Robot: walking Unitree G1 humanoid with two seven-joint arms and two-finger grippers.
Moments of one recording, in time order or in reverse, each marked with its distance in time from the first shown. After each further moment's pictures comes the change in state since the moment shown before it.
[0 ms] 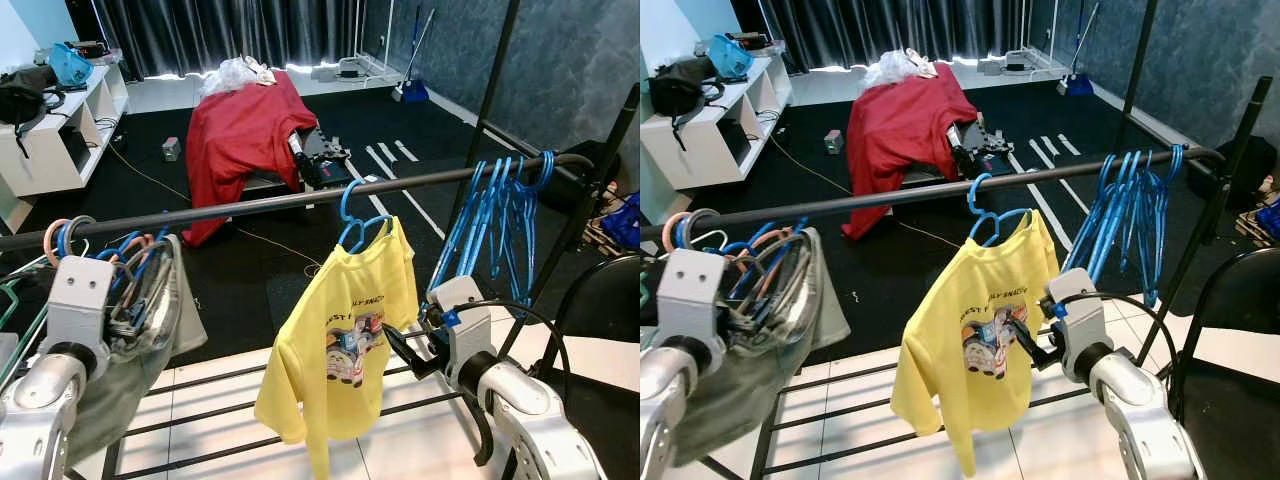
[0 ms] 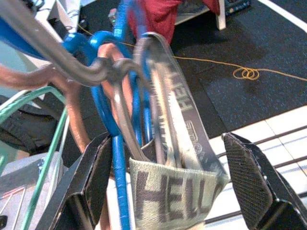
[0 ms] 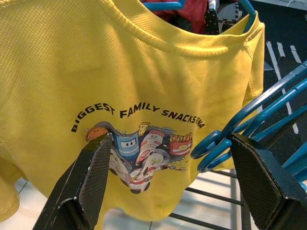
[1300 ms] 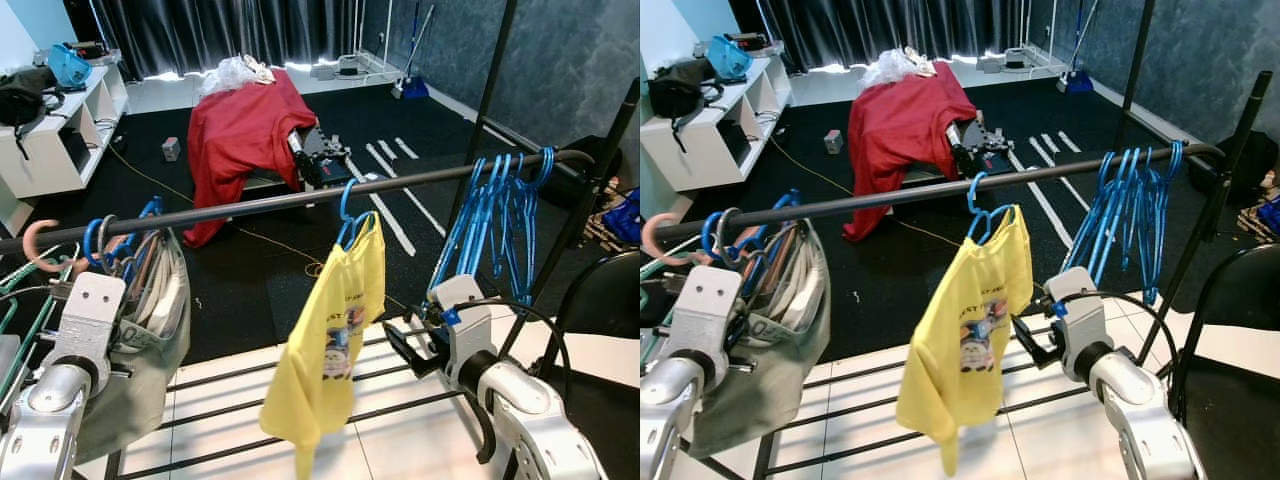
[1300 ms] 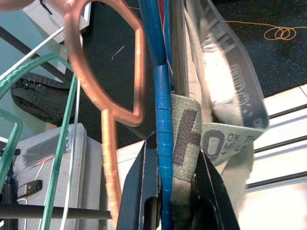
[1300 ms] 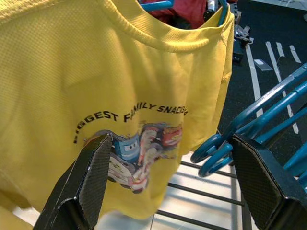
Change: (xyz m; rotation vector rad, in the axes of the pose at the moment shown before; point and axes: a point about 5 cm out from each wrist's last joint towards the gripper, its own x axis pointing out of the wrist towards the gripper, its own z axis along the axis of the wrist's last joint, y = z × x) left arm 0.001 0.000 -0.019 0.074 0.138 0.060; right arm 0.000 0.000 0.002 -0.003 -0.003 -0.003
